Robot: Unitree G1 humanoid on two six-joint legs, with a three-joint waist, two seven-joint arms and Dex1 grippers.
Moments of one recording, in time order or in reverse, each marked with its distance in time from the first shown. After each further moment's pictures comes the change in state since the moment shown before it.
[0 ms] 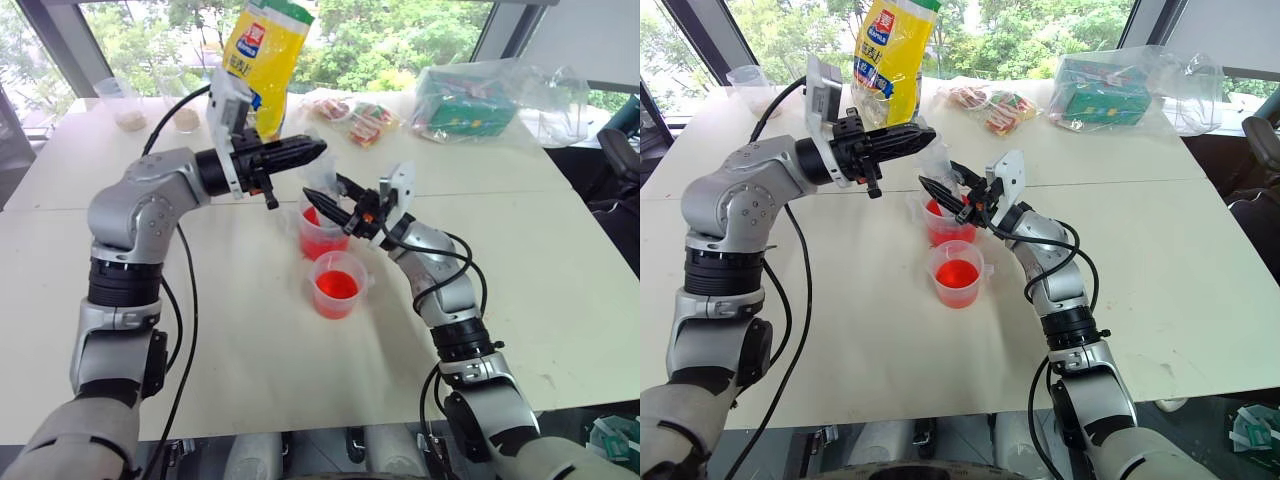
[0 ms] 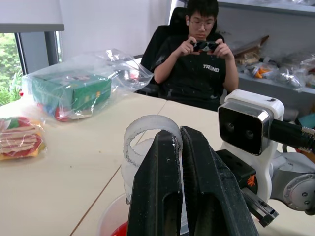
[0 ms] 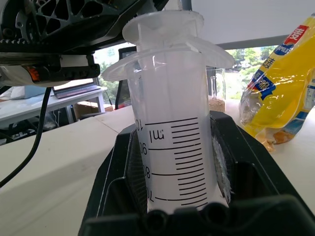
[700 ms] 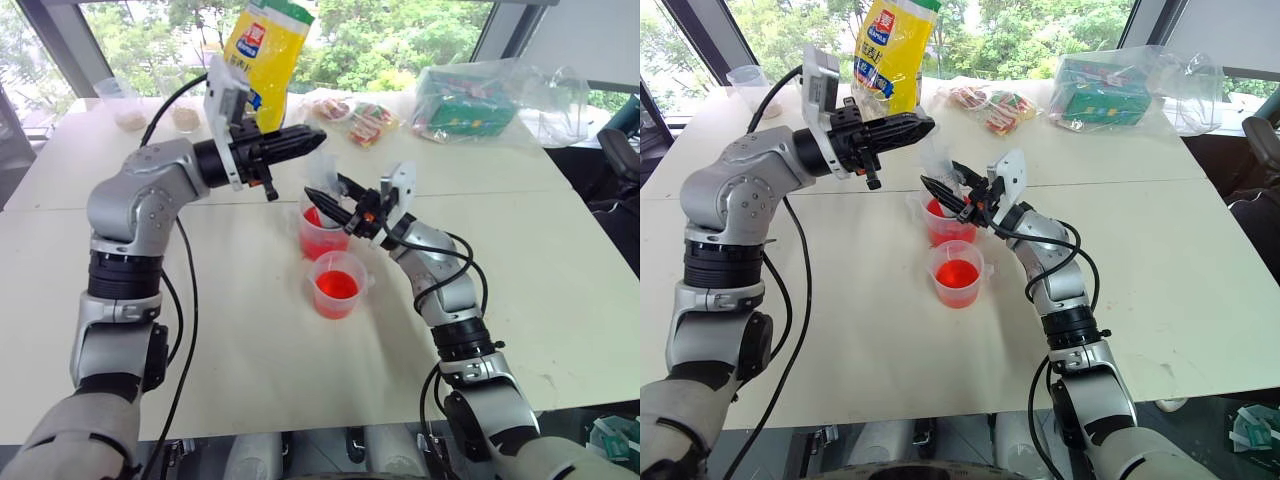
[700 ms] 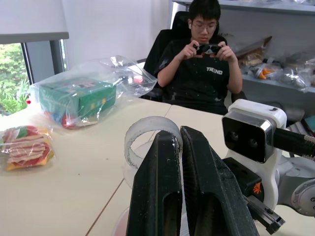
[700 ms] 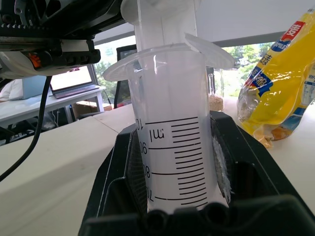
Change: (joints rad) left arm -0.036 0.001 0.000 0.035 0.018 -0.029 -0.009; right arm -0.001 0.001 -0.009 0.001 0.000 0.010 0.000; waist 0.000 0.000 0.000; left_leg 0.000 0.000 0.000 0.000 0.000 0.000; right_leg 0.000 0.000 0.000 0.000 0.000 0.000
